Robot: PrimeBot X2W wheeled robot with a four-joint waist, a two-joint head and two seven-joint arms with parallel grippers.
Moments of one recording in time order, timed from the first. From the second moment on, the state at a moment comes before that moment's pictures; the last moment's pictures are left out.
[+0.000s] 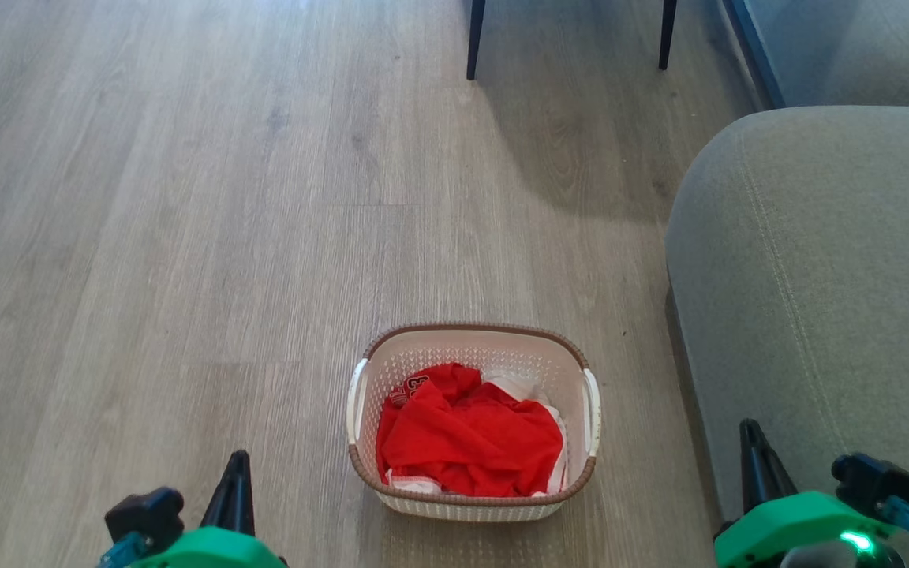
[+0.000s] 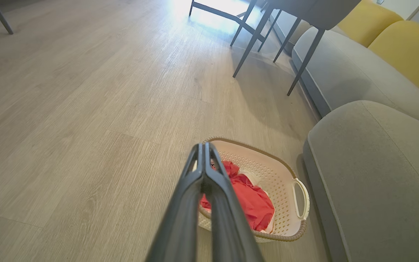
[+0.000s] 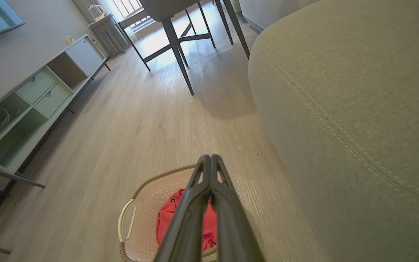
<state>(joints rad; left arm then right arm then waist) 0.14 0.06 -0.15 0.26 -0.45 0.01 -0.19 0.09 -0.04 0.06 0.24 0.55 0.13 -0.20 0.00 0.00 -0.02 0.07</state>
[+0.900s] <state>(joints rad) 0.09 0.06 -0.10 0.26 -0.74 -0.02 -0.11 0.06 -0.04 0.02 0.25 0.82 0.13 -0.13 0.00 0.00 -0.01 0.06</state>
